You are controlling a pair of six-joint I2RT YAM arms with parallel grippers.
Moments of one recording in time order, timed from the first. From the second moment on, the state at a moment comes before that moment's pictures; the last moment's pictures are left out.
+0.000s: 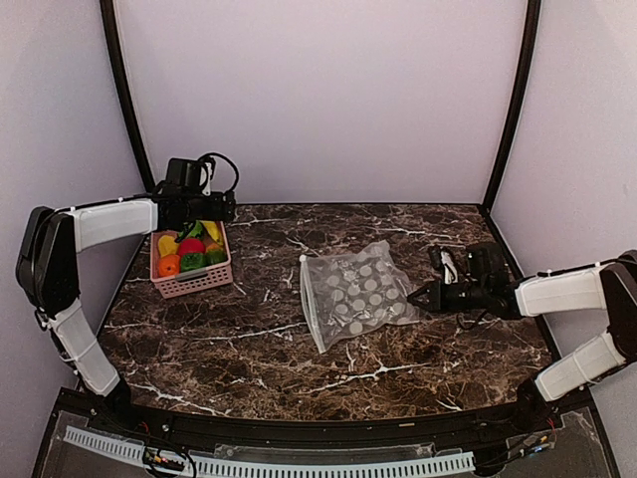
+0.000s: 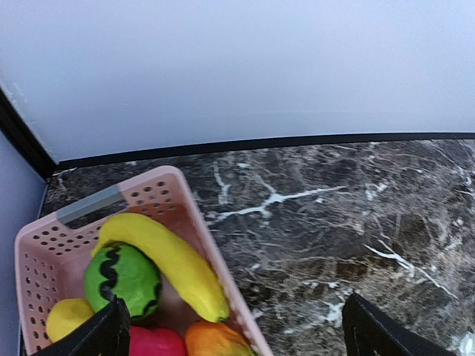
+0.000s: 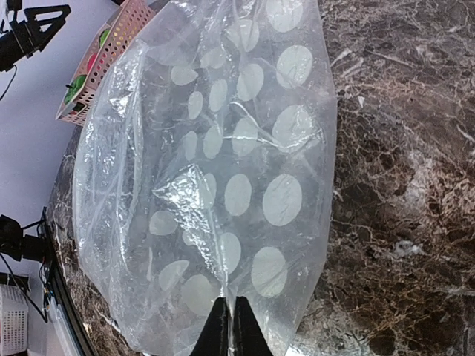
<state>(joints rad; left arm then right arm) -0.29 1.73 1.28 -0.08 -0.21 -0.12 0.39 1.37 0.48 0.20 -0.54 0.41</state>
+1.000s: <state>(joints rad) -0.69 1.26 0.87 -0.20 -0.11 -0.33 0.38 0.87 0.42 0.04 -0.55 0.33</state>
